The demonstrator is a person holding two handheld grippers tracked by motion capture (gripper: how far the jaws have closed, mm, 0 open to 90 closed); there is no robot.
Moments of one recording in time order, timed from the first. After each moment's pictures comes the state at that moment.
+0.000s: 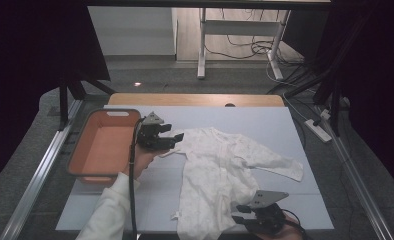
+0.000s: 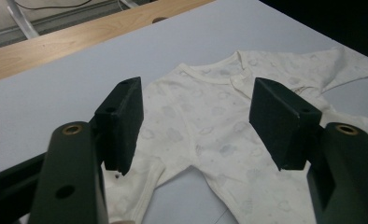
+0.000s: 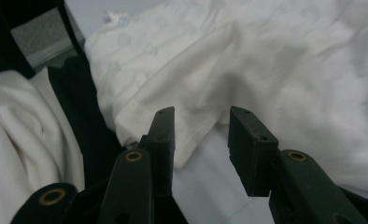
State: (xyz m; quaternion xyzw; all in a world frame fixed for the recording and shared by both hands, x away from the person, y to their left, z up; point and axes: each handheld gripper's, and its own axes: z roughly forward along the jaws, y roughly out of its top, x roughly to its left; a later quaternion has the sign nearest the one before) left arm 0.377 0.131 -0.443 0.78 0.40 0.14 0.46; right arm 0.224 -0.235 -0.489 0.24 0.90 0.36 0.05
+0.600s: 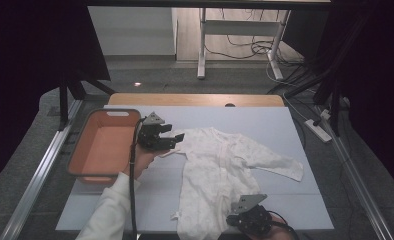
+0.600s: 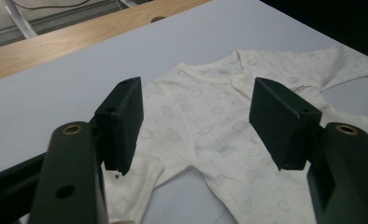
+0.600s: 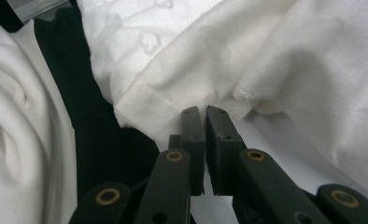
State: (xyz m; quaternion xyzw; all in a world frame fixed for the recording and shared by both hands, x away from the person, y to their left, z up) left arm 0.378 0.130 -0.443 0.78 0.40 0.14 0.46; right arm 0.225 -0.212 -0.511 0.21 0.93 0.30 0.04
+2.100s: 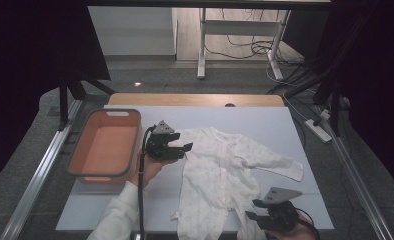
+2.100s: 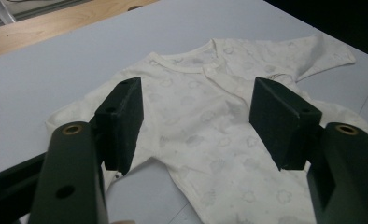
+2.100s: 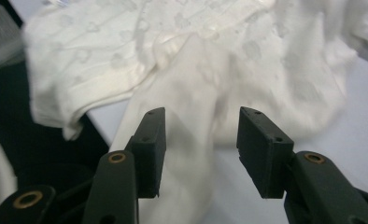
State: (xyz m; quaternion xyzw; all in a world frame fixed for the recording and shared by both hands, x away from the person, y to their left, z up) left arm 0.356 0.102 -0.446 0.79 0.39 0.13 0.46; right arm 0.234 -0.263 -0.486 0.29 0.89 0.33 0.11
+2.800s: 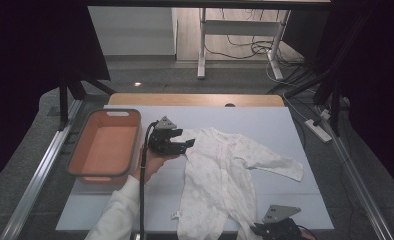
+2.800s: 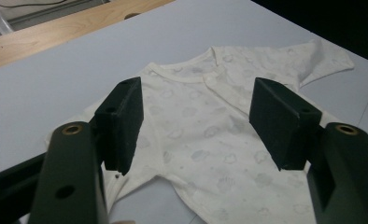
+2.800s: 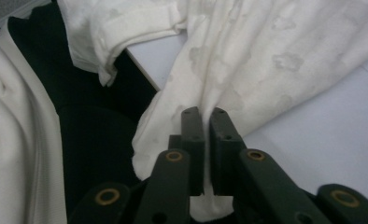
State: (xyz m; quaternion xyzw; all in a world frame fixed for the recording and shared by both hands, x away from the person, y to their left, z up) left arm 0.369 0.098 -0.444 0.79 0.38 0.13 0.46; right arm 0.193 -0.273 -0.498 0.28 0.91 0.30 0.07
